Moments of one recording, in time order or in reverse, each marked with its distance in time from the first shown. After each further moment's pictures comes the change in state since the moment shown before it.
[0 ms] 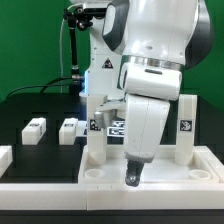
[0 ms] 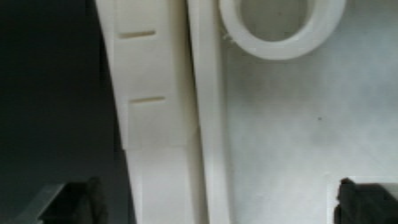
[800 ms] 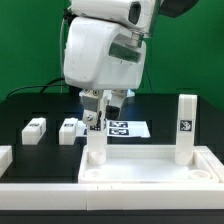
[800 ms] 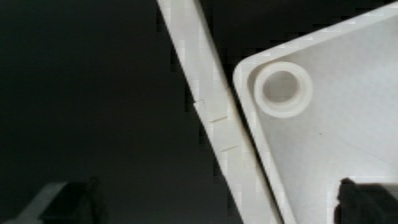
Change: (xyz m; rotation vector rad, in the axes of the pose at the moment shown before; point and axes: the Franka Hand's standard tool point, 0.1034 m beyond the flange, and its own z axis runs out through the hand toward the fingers) arm -0.053 0.027 -0.074 0.016 -0.036 0.303
